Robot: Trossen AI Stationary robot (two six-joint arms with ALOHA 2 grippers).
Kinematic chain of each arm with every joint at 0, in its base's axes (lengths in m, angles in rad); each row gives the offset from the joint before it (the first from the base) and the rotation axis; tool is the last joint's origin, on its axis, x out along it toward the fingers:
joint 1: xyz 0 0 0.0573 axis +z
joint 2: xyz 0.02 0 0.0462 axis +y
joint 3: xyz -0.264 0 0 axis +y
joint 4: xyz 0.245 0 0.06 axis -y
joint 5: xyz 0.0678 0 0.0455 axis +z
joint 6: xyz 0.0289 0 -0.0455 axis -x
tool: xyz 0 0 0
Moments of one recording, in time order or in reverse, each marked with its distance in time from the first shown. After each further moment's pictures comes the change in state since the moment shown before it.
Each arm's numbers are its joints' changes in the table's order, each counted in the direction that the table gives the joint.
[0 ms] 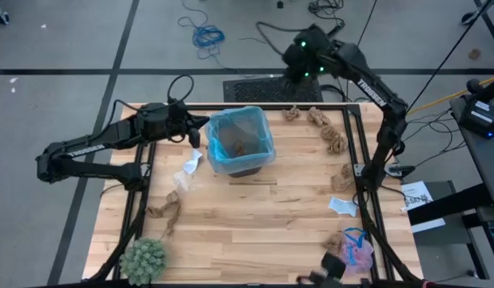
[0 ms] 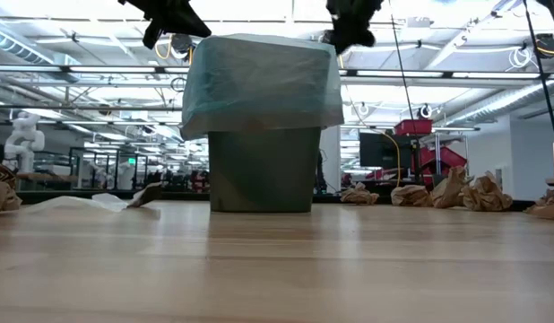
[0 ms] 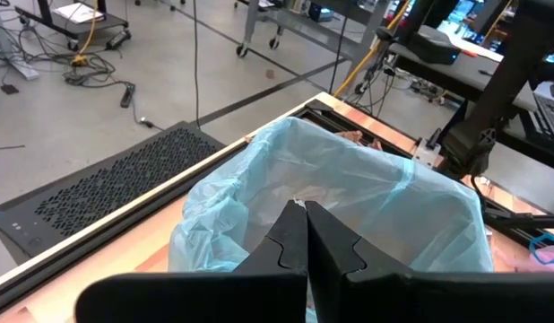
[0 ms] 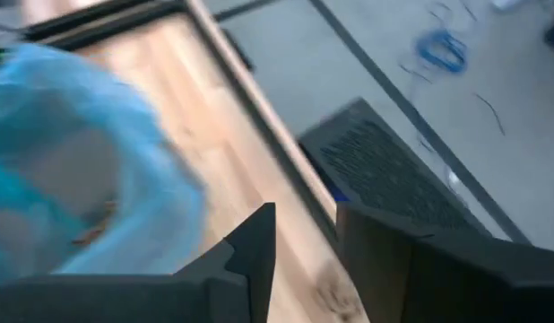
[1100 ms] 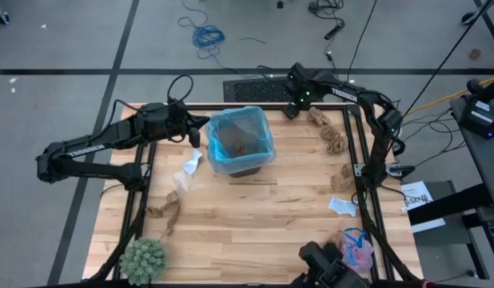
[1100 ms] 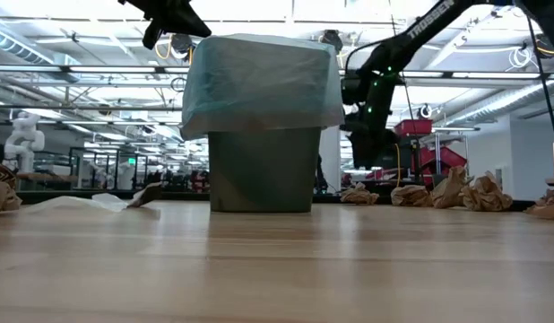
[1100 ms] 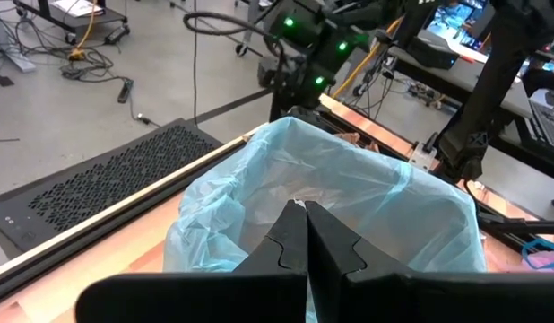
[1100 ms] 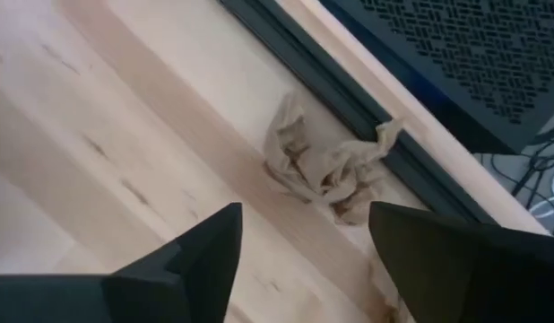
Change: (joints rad) left arm 0.000 0.000 0.000 0.001 -0.003 0.029; right arm -0.161 0.096 0.698 0.343 -0.026 -0.085
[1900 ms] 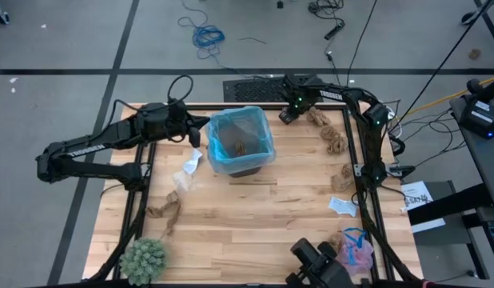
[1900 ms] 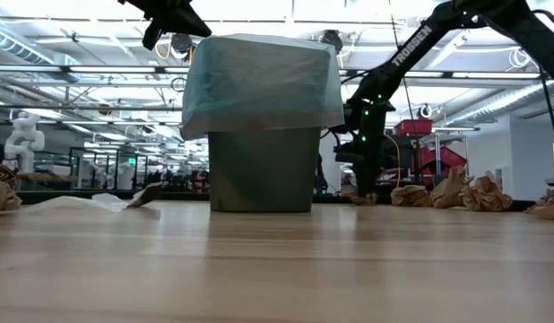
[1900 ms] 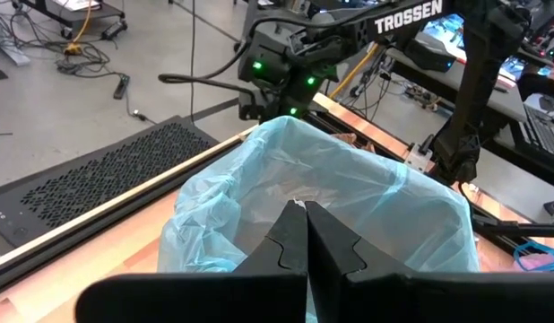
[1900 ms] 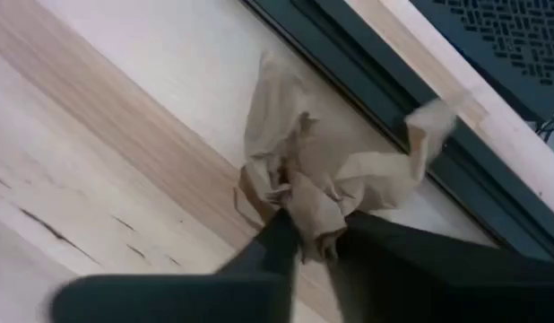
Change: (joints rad) left arm 0.000 0.000 0.000 0.000 -0.007 0.020; right arm -0.004 0.157 -0.001 0.047 -0.034 -0.028
